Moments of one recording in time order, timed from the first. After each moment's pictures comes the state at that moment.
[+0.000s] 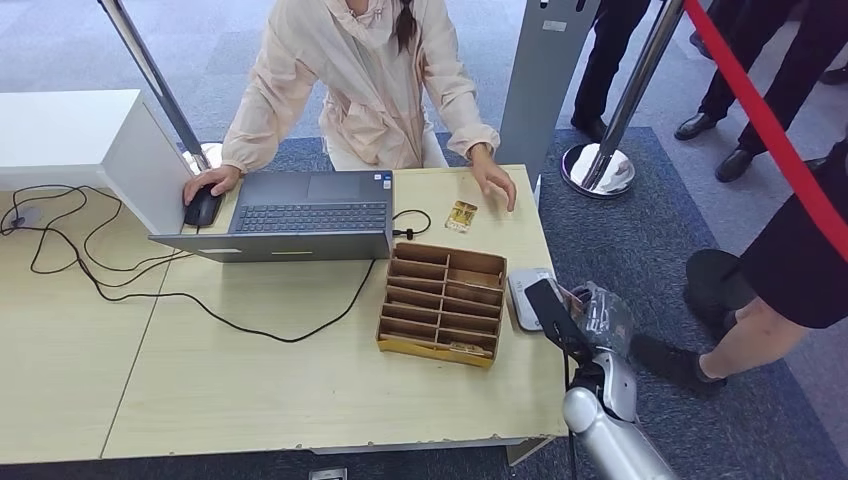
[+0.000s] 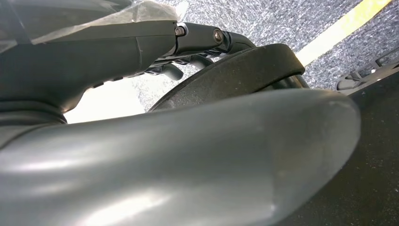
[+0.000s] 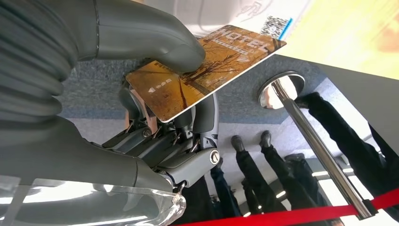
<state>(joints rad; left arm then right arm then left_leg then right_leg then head) -0.13 0.04 -1.16 -0.20 0.54 -0.06 0.38 -0.22 -0.13 0.23 -1.11 0.72 -0.70 0.17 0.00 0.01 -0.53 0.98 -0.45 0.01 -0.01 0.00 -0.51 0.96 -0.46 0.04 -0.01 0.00</state>
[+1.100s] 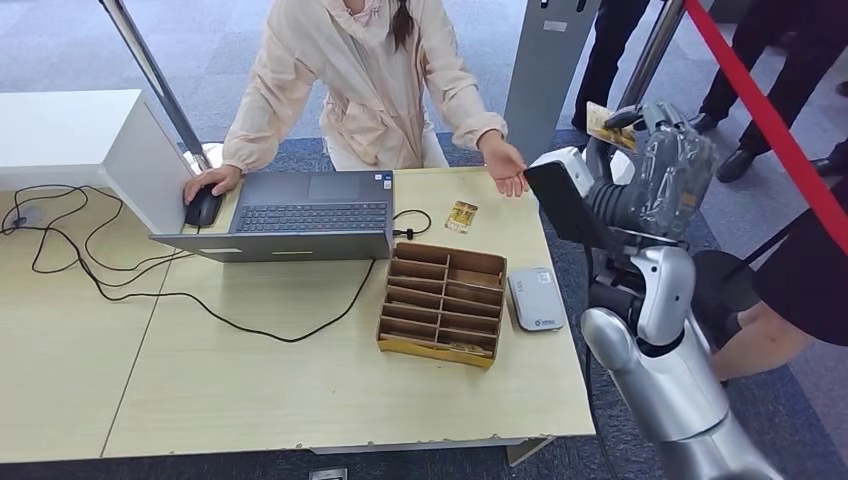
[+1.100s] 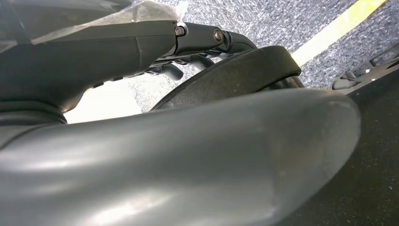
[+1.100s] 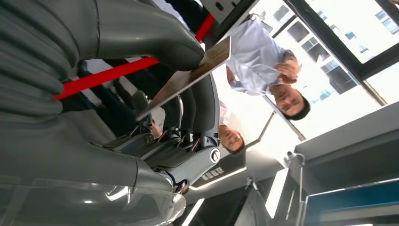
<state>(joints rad) -0.13 0.05 -1.16 -0.20 0.54 -0.07 0.36 -0.47 -0.25 0.37 -1.80 1.08 -0.56 0.42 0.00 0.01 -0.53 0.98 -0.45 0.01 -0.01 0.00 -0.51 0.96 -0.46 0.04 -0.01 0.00</state>
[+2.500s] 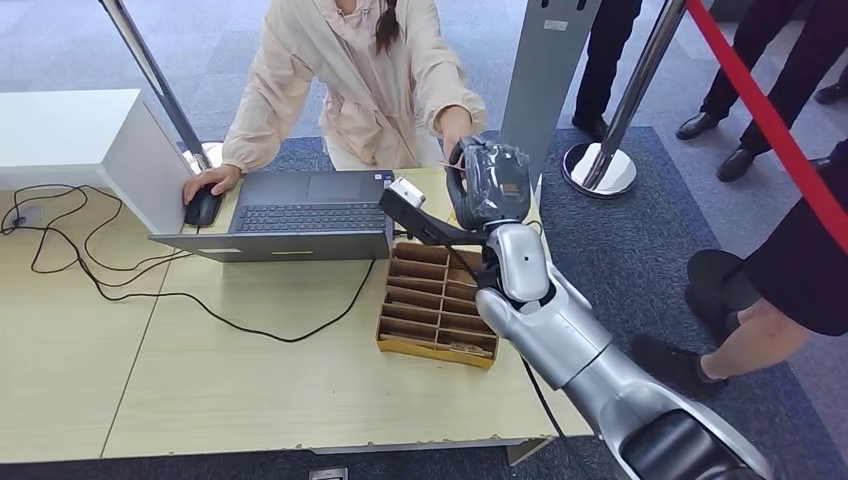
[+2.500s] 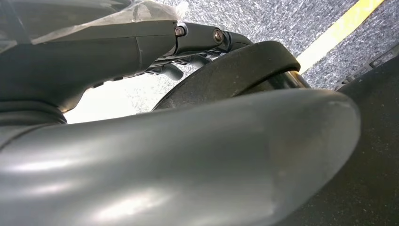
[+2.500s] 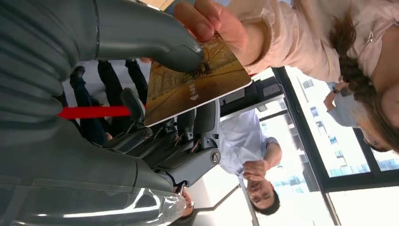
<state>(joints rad) -0.13 0.05 -1.18 -0.20 0.47 -0.09 0.36 -0.72 -0.04 0.68 -1.18 1.04 -0.53 0.36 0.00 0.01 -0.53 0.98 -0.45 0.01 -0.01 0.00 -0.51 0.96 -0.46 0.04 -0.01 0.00</state>
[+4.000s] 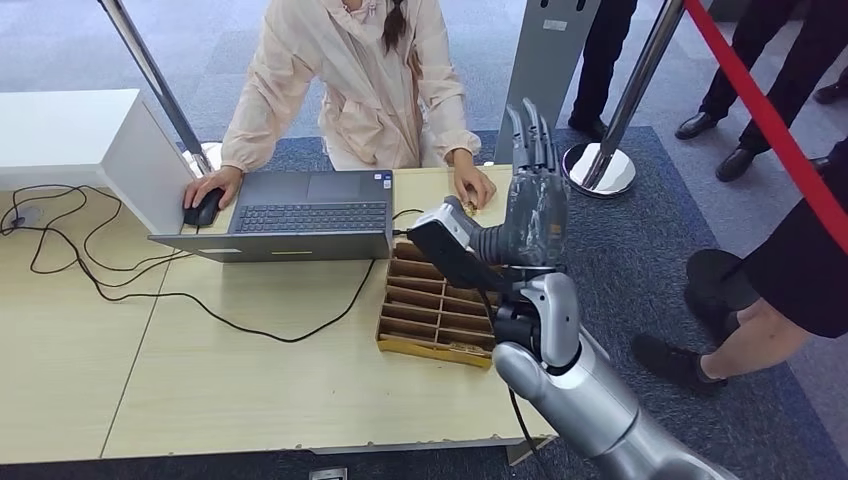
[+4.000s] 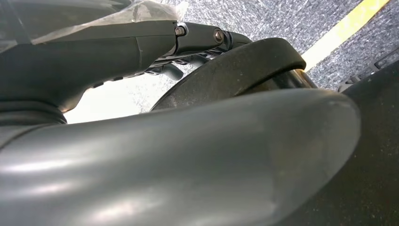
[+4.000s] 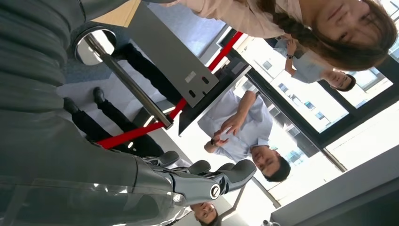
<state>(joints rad) -0.12 0.05 -1.17 -0.20 0.47 -0.07 0.37 -0.47 -0.11 0.64 -1.65 0.97 -0.69 0.37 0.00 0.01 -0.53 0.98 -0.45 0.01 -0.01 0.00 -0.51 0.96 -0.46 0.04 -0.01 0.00</state>
